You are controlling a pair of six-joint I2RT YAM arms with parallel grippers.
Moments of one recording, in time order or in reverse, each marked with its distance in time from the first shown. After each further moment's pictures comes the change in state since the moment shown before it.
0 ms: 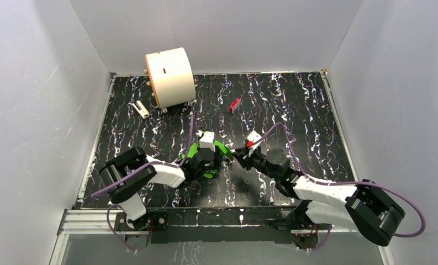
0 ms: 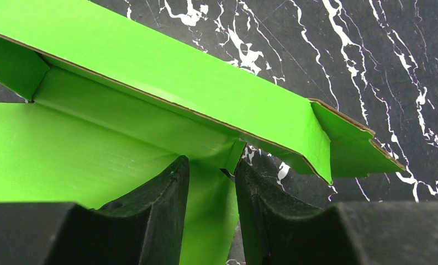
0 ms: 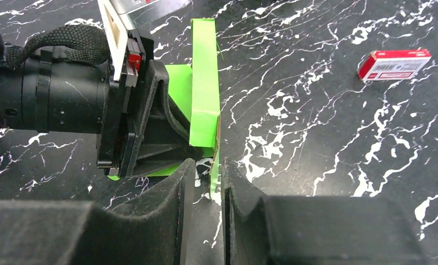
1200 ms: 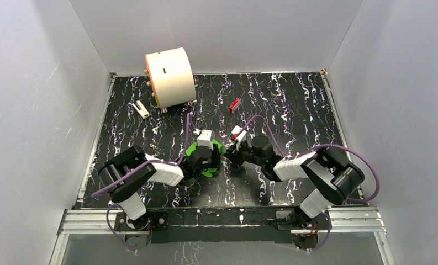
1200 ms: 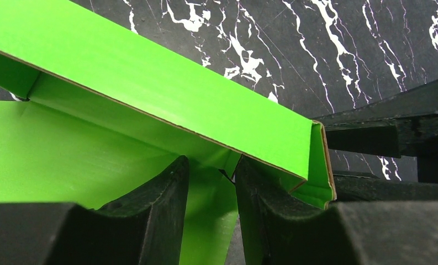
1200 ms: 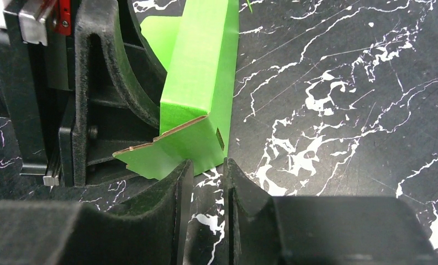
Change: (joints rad) left arm 0.043 0.001 -0.010 0.028 0.068 -0.030; right arm -0.104 0.448 0.169 0.092 -0.260 -0.060
